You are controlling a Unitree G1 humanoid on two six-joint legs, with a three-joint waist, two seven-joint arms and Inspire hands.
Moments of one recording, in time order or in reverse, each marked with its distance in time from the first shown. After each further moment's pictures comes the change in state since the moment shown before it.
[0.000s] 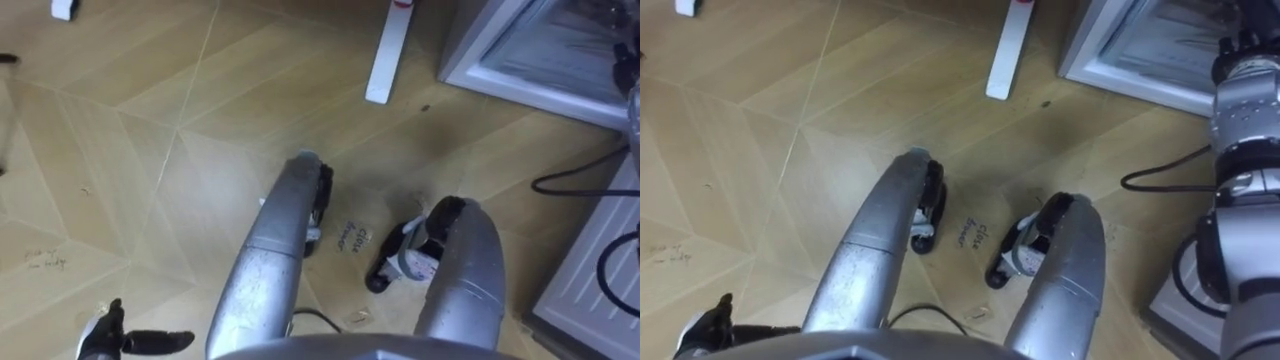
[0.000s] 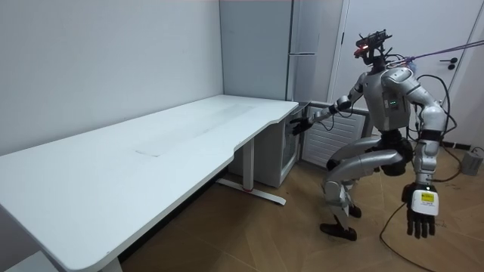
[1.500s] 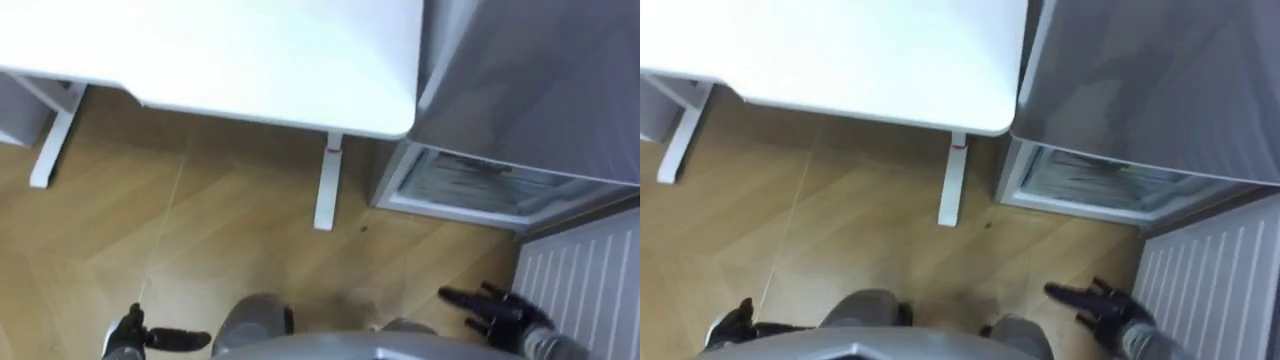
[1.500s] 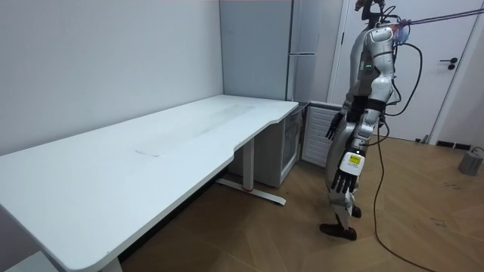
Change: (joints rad) left arm -0.154 -0.135 0.097 0.343 0.129 -0.066 0.003; right arm 0.741 0.289 0.049 0.224 -0.796 0.169 0.590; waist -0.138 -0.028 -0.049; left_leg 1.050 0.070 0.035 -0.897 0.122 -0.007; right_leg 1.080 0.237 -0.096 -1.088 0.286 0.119
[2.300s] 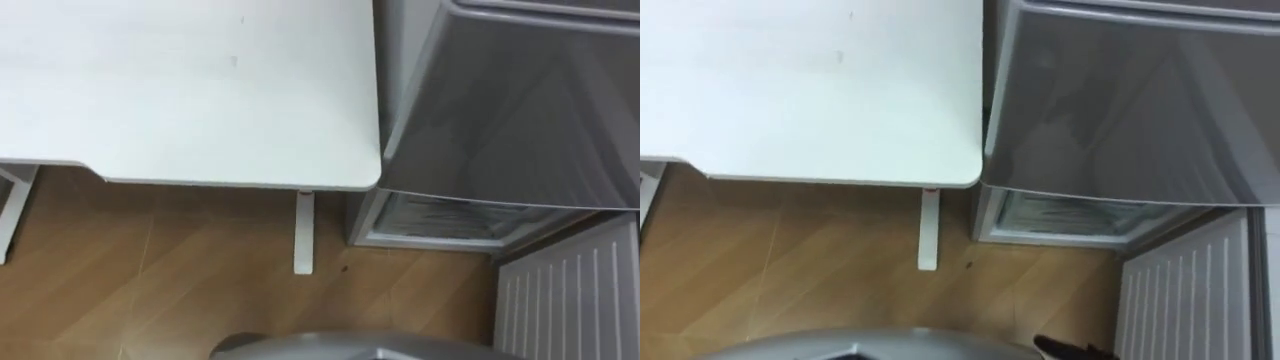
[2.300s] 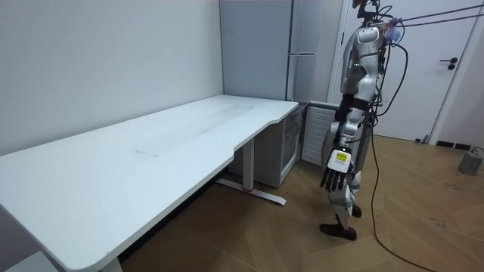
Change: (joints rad) left arm 0.057 -0.106 0.285 0.011 0.278 0.080 0.039; right arm 0.096 0.086 -0.251 0.027 -0.164 0.044 -0.169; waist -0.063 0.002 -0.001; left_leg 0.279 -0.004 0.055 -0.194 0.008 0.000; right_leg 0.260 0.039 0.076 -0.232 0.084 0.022
